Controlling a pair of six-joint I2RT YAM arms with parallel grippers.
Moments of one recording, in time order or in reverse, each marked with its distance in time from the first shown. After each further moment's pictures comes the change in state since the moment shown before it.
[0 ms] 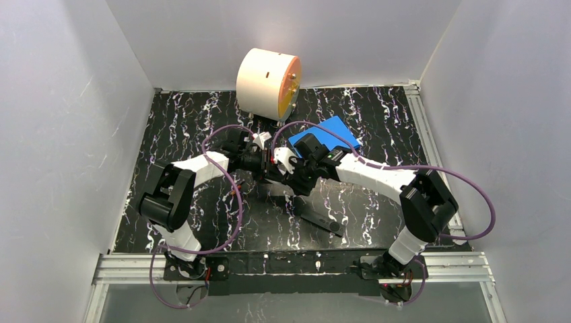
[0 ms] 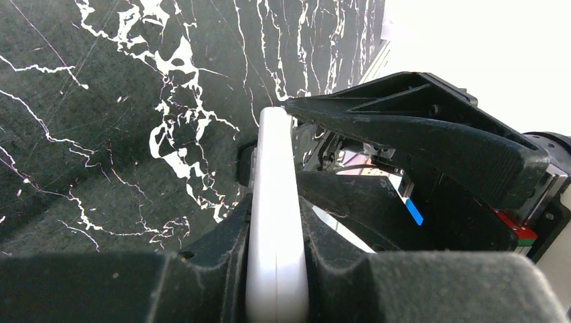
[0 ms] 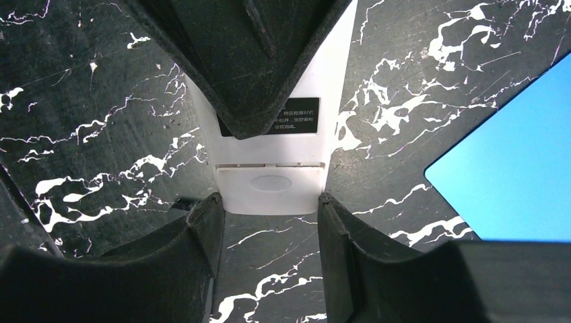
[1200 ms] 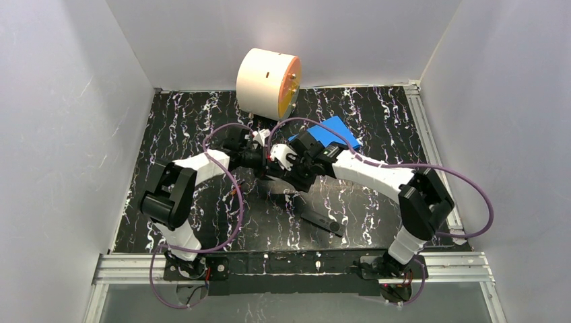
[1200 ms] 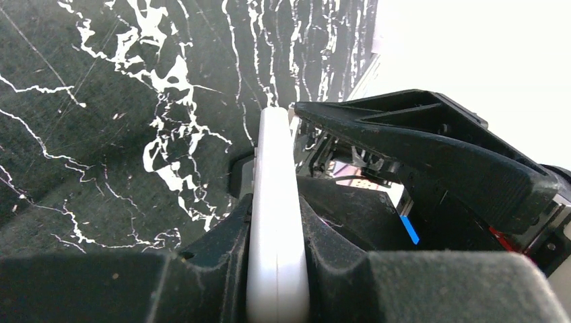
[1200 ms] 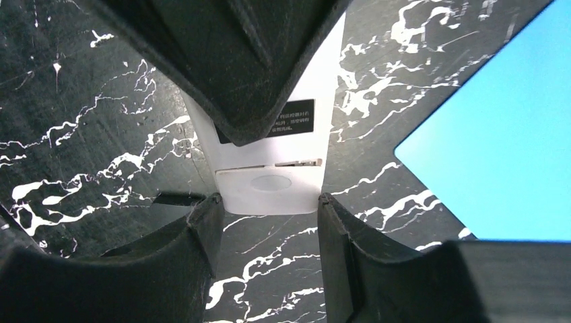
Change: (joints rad) left arm -0.006 0.017 0.019 0.032 -0.019 -0.059; right arm 0.023 0.042 0.092 -0.099 0.112 0.018
